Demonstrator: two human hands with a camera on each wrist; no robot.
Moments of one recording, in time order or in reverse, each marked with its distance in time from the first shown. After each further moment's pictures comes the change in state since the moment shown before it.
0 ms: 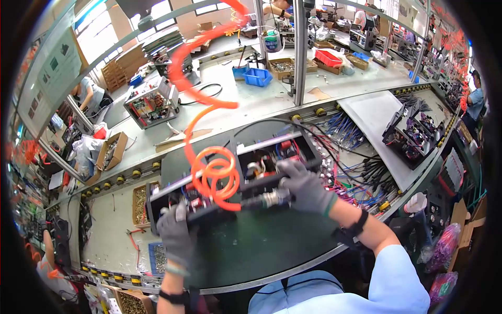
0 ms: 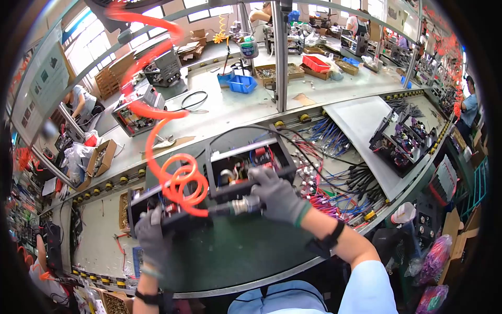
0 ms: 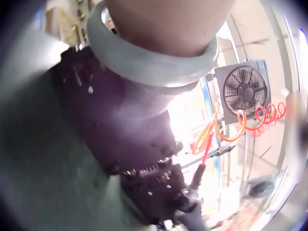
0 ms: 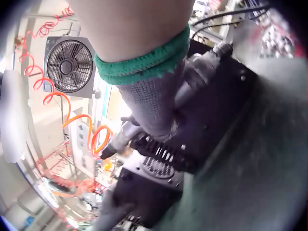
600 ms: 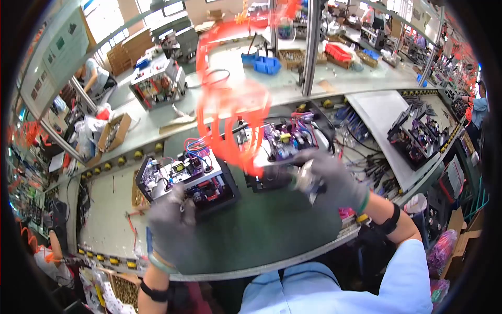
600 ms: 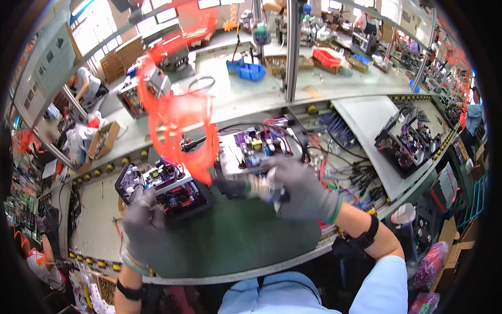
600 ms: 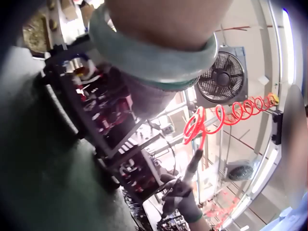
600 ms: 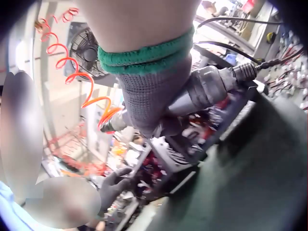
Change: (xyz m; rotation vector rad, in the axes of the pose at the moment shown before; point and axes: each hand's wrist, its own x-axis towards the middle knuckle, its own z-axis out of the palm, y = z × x) left_hand 0.027 0.016 -0.057 -0.198 0.160 0.089; right_hand -0.008 -0.015 -0.069 0.321 0.103 -0.100
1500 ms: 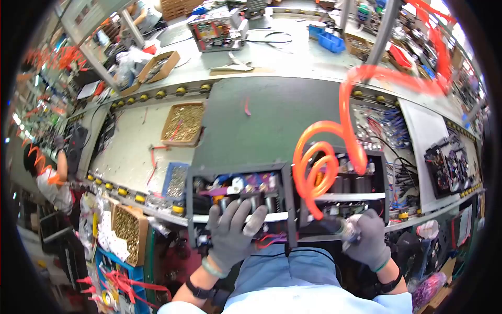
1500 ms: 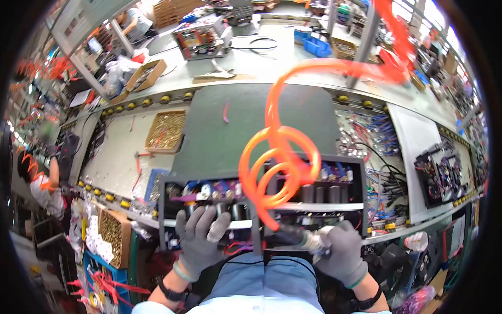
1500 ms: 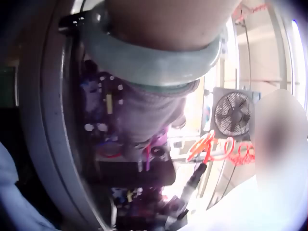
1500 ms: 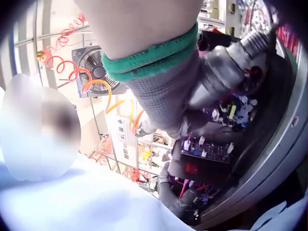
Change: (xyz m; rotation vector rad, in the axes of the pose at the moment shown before) left_hand -0.135 0.114 -0.009 0.161 -0.178 -0.139; right_hand -0.113 -0.094 0.015 -0.086 -0.212 0.313
